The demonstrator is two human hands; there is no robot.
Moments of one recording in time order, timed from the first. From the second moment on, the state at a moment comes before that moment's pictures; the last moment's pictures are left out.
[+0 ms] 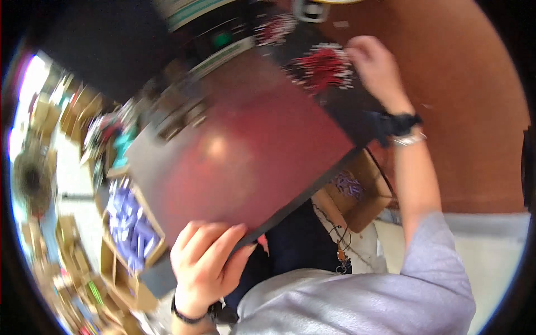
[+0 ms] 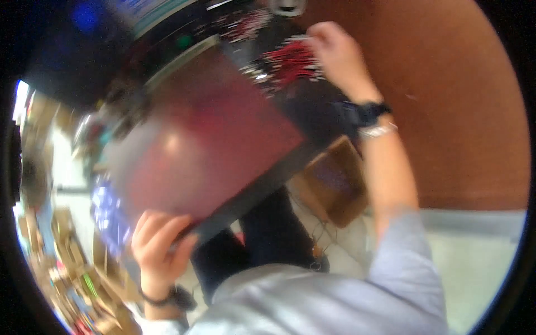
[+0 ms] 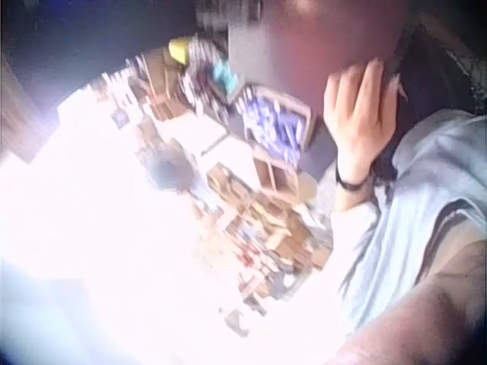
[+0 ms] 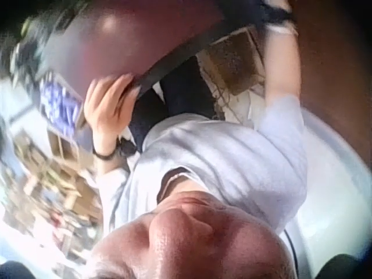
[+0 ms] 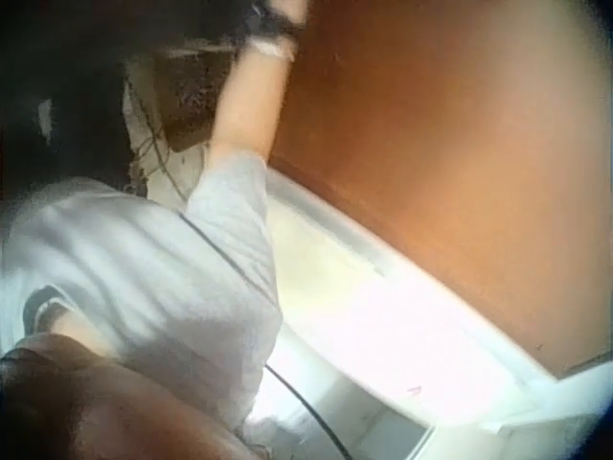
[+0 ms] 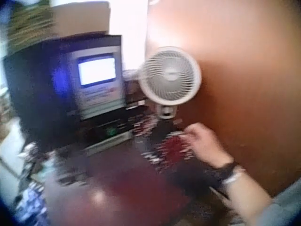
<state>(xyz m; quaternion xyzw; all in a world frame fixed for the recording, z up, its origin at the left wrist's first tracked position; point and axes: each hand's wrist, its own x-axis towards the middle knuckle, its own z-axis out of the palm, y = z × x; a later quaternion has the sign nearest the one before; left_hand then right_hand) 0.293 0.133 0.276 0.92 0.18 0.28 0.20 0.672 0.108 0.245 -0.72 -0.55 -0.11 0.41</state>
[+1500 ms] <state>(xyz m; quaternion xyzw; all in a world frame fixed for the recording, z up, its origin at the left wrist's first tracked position) 0.258 0.180 0.286 0.42 0.12 0.36 0.82 0.492 0.063 0.312 -0.49 -0.53 0.31 0.62</state>
